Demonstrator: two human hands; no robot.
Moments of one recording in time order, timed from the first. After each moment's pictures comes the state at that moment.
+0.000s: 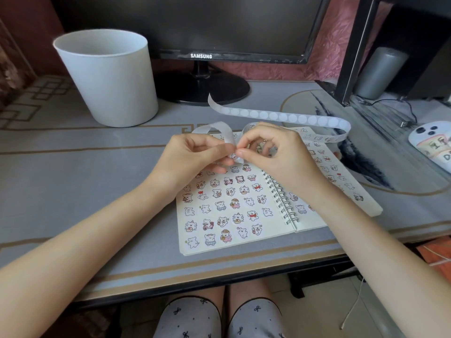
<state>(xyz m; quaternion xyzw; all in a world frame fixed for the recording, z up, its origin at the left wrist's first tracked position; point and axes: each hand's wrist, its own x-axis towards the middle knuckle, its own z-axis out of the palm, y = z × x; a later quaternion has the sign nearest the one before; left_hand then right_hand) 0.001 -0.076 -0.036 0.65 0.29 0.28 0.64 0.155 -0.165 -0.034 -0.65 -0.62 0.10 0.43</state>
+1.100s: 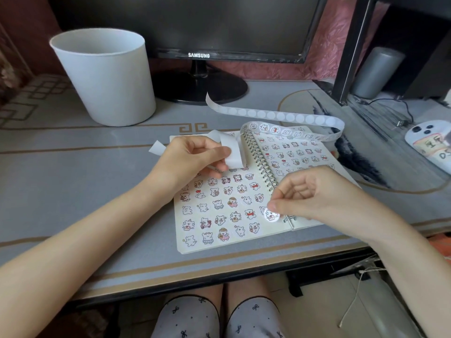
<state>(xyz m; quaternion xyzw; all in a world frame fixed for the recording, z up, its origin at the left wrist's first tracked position) 0.003 -0.074 -0.040 0.67 0.32 0.25 0.63 0.147 -0.242 -0.013 -0.72 -0.49 0.35 0.34</state>
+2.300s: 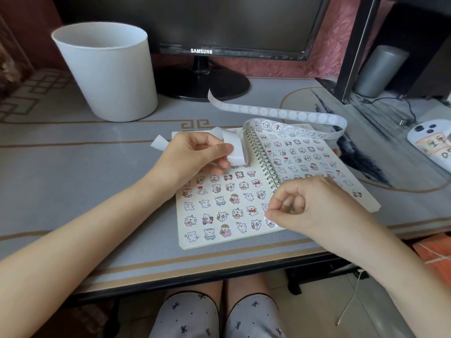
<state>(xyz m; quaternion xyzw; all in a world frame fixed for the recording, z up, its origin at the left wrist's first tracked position) 0.001 -0.074 -0.040 0.67 0.31 0.24 0.63 0.121 -0.248 -0.012 -0.82 -0.51 0.17 0.18</state>
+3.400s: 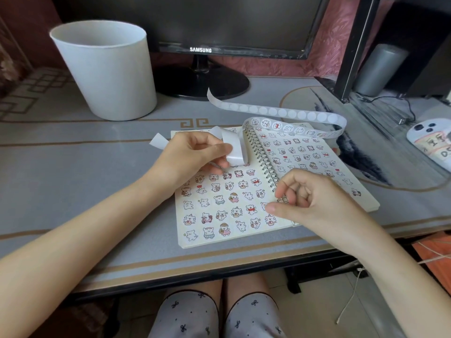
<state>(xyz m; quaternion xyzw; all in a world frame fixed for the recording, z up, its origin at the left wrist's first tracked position) 0.002 -0.074 -0.039 0.67 0.32 0.24 0.63 0.138 -0.249 -0.034 -0.77 -0.47 0.24 0.35</state>
